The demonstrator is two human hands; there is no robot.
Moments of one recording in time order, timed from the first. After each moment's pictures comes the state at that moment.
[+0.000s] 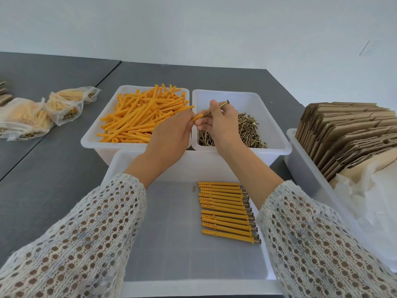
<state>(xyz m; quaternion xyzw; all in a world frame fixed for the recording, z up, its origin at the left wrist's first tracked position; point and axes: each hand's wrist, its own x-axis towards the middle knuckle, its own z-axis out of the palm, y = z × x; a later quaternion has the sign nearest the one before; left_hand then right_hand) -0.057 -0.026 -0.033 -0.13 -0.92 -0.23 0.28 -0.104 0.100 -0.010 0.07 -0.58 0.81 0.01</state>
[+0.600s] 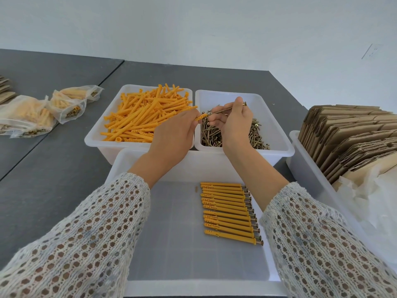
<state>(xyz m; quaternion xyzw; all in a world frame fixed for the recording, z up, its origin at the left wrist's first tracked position) -0.055 -0.025 -0.031 -0.10 -0.93 -0.20 0.29 -0.109 0.107 -0.011 0.02 -0.52 0.85 0.09</state>
